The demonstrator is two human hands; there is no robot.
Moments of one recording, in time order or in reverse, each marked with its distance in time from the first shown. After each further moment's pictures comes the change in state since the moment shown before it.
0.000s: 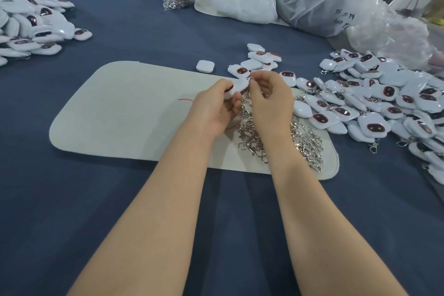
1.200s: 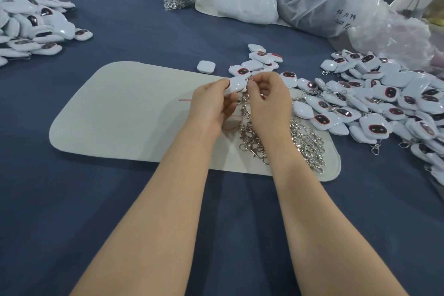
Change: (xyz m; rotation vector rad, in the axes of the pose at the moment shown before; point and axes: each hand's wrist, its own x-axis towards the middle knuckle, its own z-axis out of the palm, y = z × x) left_hand 0.006 0.000 -0.003 0.138 0.073 0.110; right_hand 0.000 0.003 0.002 -0.009 -0.037 -0.006
